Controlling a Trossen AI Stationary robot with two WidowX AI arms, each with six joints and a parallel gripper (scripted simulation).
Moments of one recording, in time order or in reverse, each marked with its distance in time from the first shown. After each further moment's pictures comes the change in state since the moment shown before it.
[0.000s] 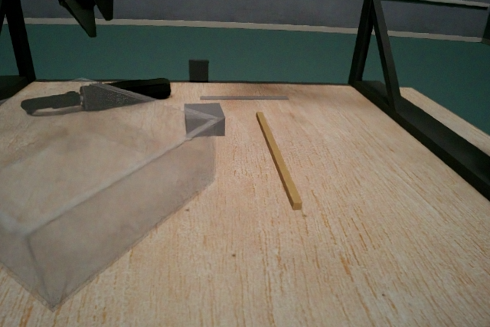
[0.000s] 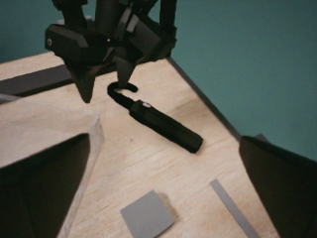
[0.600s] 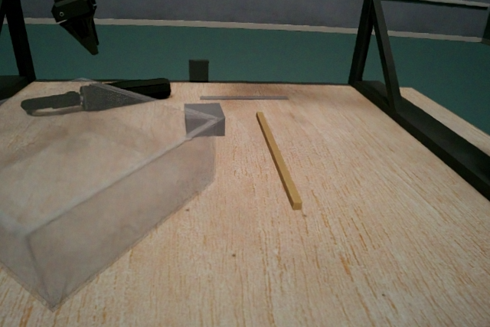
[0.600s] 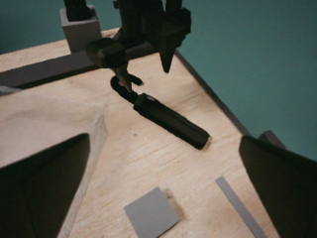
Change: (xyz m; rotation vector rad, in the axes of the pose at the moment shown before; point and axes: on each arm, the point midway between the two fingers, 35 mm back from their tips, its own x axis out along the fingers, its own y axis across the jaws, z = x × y) left arm 0.014 0.007 -0.005 -0.006 0.036 0.012; right arm 0.012 0.095 0.009 0.410 -0.212 0.341
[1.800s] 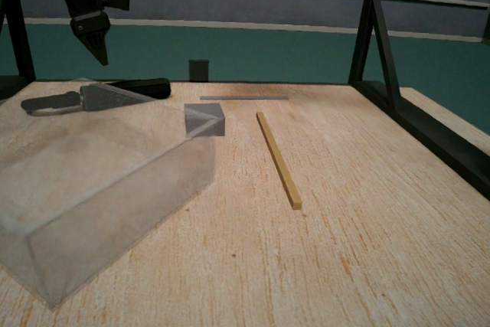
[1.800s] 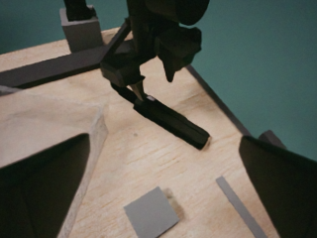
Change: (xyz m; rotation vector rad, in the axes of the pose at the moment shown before) left arm 0.000 0.000 0.000 0.000 0.001 0.000; right arm 0.026 0.011 0.006 -0.069 0.079 0.039
